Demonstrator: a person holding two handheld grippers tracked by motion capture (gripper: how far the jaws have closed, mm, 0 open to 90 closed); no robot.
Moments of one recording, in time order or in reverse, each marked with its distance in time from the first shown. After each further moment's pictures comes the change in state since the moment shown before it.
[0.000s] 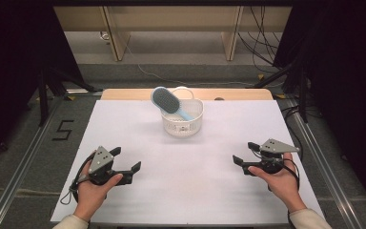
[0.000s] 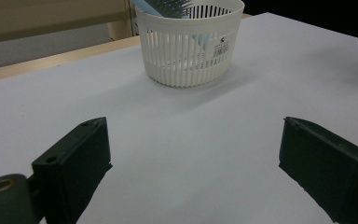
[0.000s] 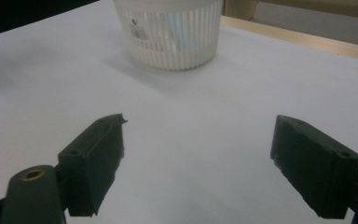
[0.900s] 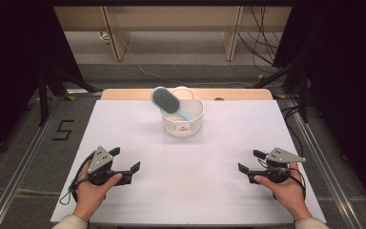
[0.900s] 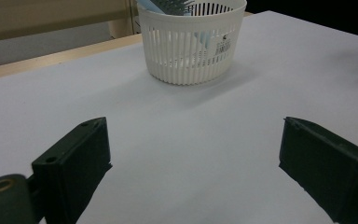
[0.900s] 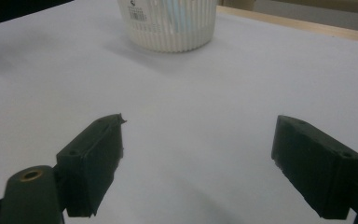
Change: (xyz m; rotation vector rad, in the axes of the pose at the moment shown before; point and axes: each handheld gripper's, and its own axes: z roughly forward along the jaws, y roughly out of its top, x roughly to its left) left arm 0.002 -0.001 -0.001 0.005 0.002 0.000; right arm -0.002 -0.026 -0.014 -0.003 -0.008 0.005
